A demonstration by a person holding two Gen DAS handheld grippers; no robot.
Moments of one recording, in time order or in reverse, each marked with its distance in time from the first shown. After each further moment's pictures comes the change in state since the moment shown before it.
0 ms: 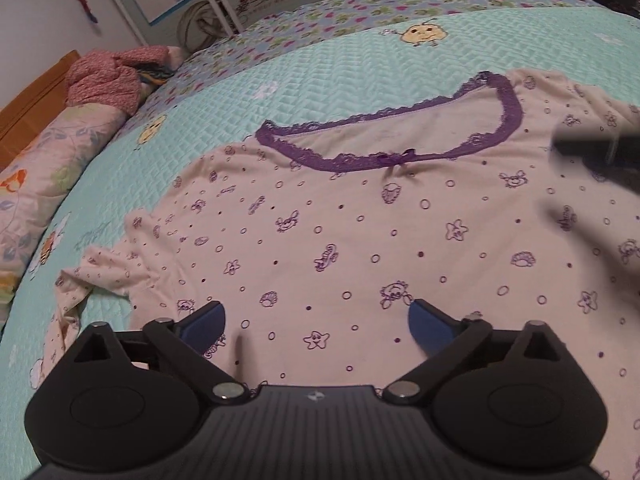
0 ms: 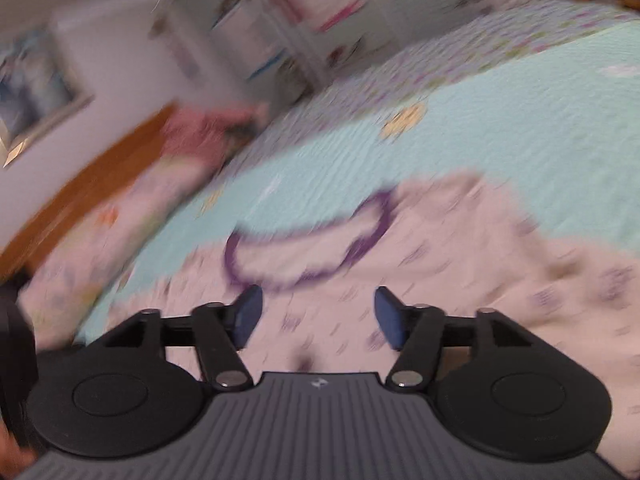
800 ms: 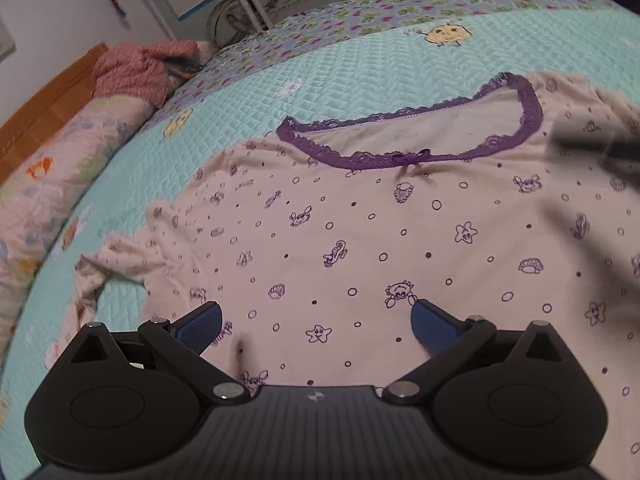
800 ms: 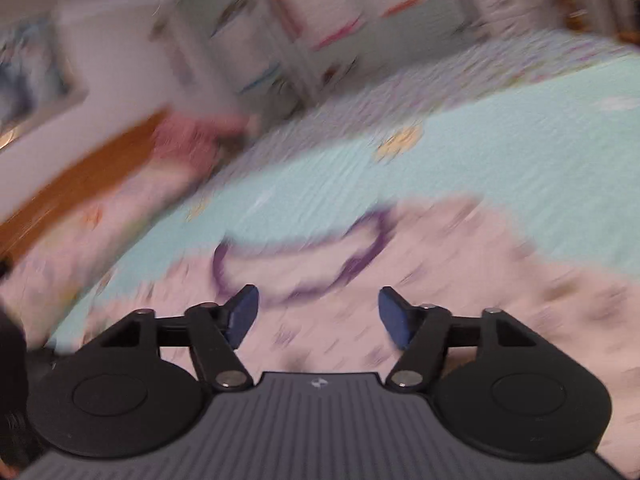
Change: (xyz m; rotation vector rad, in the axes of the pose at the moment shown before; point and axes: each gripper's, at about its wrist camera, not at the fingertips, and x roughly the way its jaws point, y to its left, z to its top) left arm -0.003 -0.004 -0.003 -0.076 0.007 0.070; right arm 0.006 0.011 -0.003 -0.084 -0.019 -0.051
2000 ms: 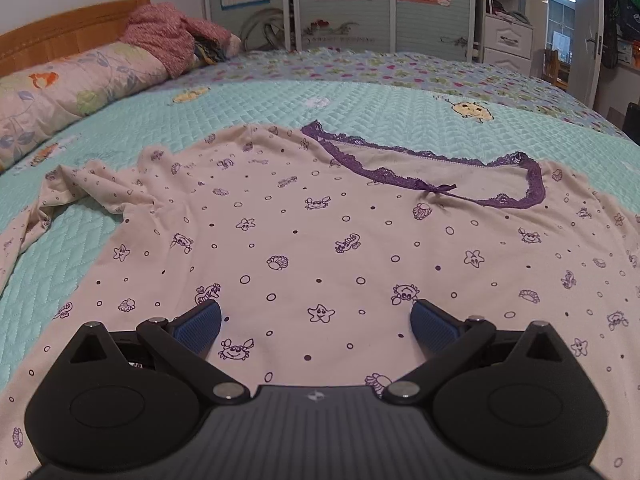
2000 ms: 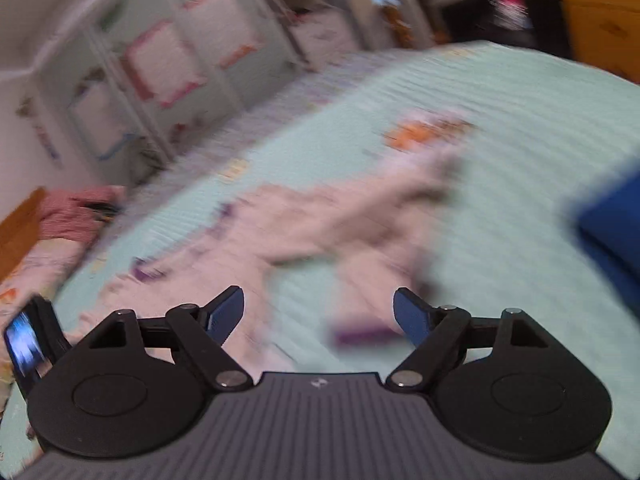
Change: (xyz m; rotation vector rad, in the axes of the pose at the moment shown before) left arm 0.009 0.039 -0.037 -0.299 -0.121 -0.199; right arm -0.235 0.024 -0.115 0.366 -0.194 -0.440
